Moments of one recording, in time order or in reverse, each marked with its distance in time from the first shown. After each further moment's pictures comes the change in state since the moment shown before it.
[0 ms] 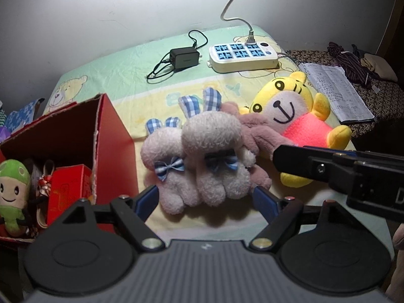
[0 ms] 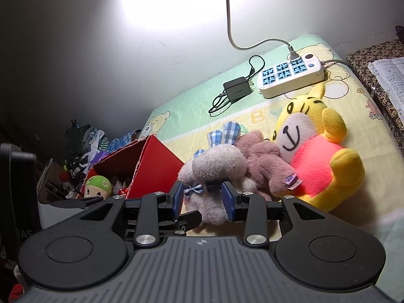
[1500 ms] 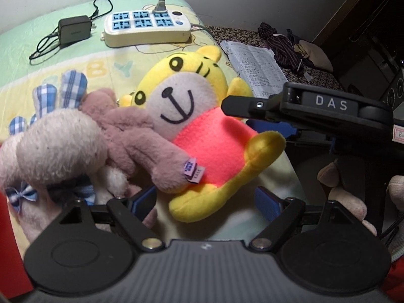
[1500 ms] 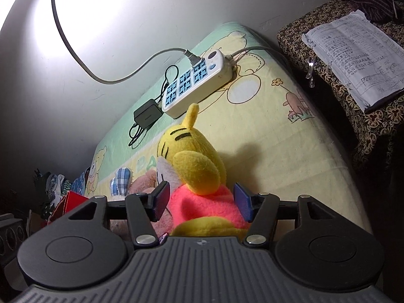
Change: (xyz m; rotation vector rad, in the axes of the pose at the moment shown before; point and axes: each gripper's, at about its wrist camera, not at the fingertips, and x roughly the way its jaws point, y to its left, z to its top) left arm 0.092 -0.065 0.033 -0.007 0.123 -0.439; right arm 0.030 -0.145 0.045 0.249 0.007 -0.121
